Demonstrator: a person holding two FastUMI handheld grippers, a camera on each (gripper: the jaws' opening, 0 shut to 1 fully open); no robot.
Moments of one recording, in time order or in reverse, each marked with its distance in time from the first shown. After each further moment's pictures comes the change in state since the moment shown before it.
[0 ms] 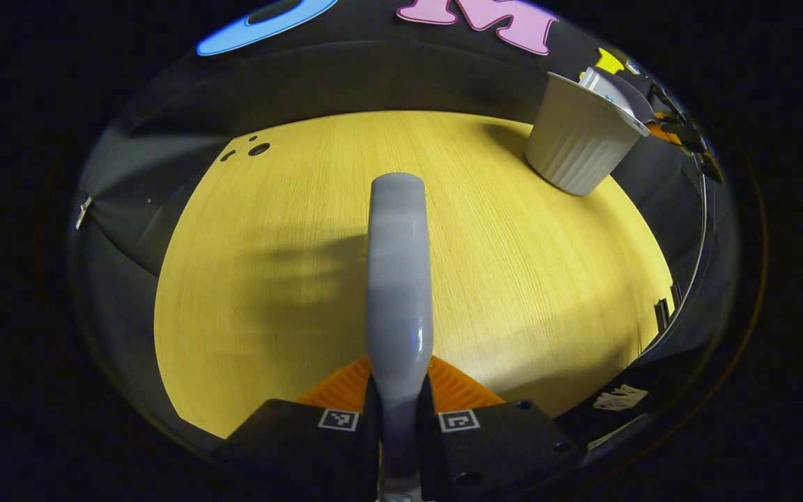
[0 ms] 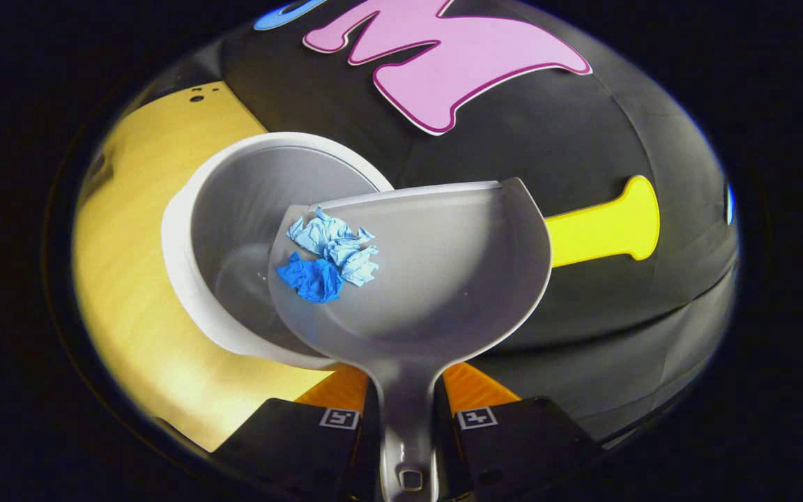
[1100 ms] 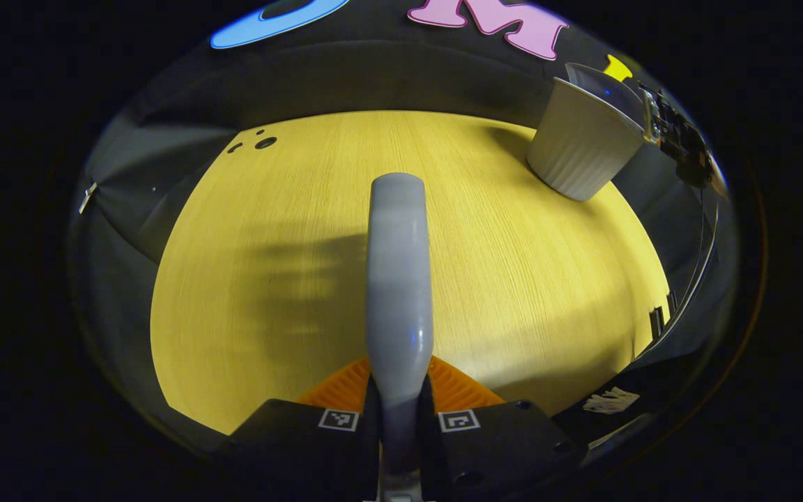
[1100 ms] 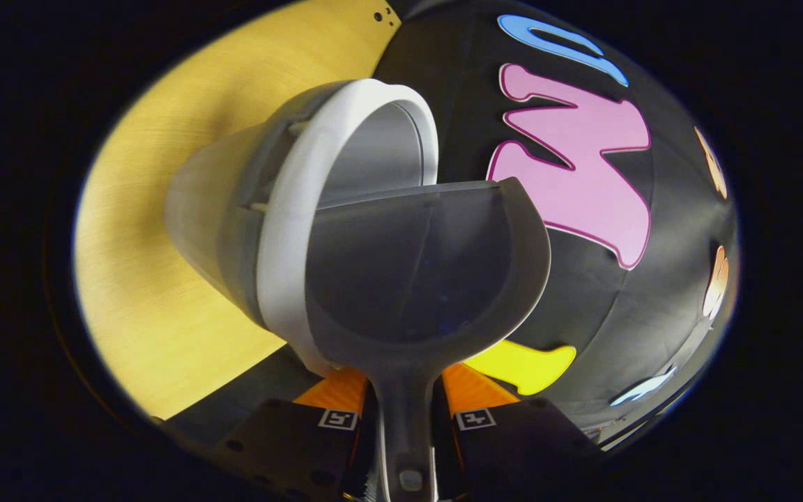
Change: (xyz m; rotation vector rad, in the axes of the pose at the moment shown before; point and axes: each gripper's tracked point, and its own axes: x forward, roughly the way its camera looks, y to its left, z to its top) left arm 0.000 -0.002 -0.002 -0.054 -0.012 -0.005; right arm -0.026 -0.078 0.000 -0.697 -0.144 -0.294
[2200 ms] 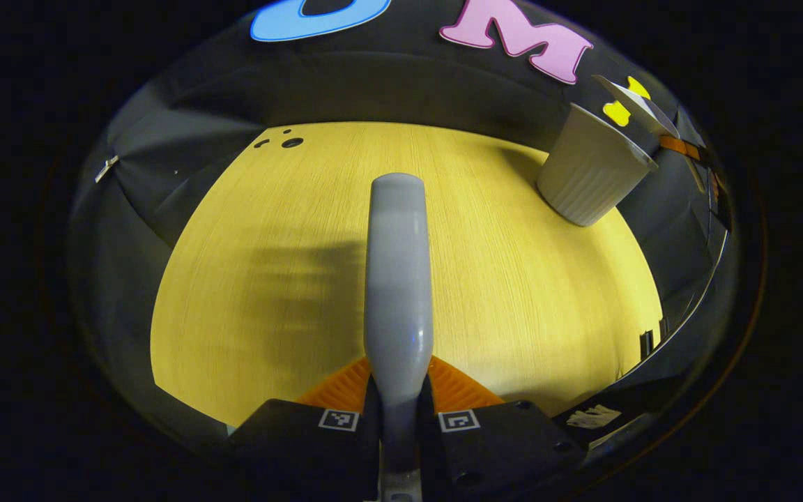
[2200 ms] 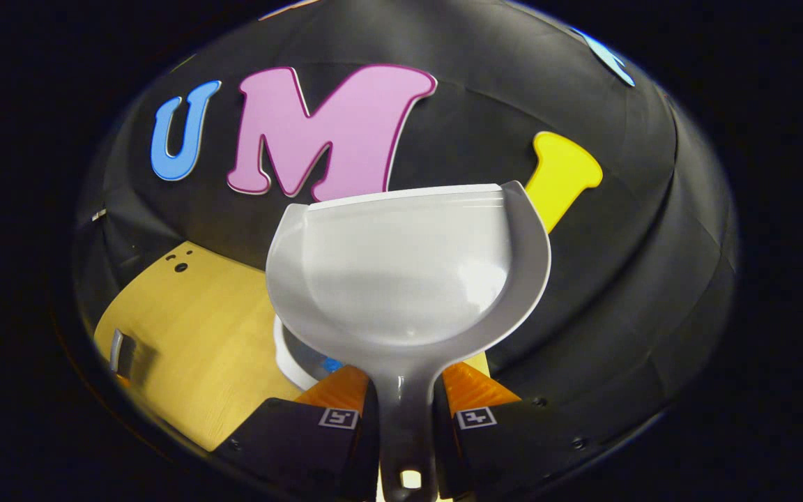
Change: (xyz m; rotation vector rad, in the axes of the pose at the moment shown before) left arm -0.005 -0.003 0.009 -0.101 -0.075 -0.009; right arm -0.051 -0.053 0.092 1.404 -0.063 0.269
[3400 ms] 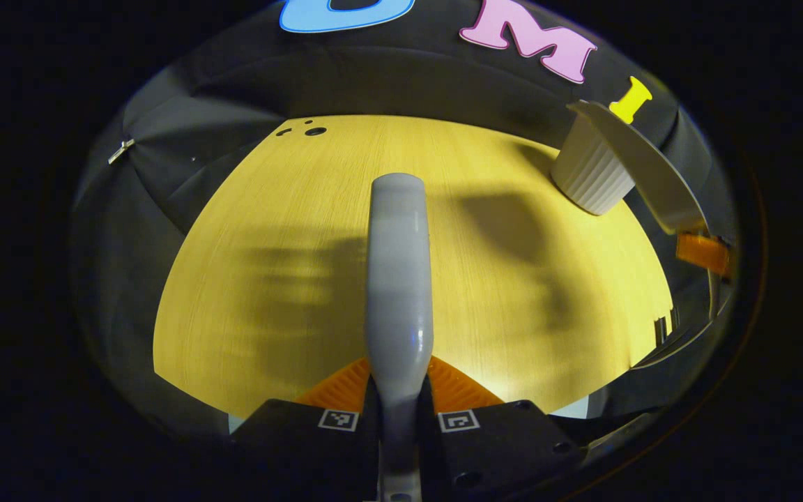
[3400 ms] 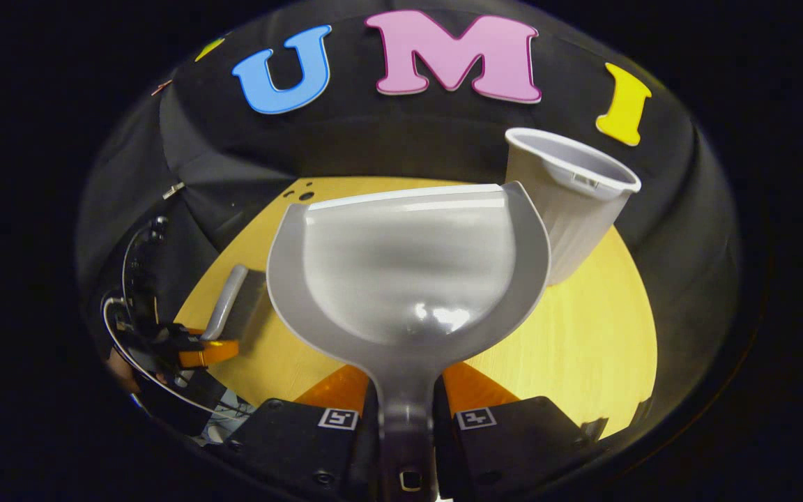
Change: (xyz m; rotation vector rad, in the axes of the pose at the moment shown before) left arm 0.005 0.012 -0.024 0.001 0.016 0.047; right arm -0.147 0.259 -0.204 0.163 0.366 0.340
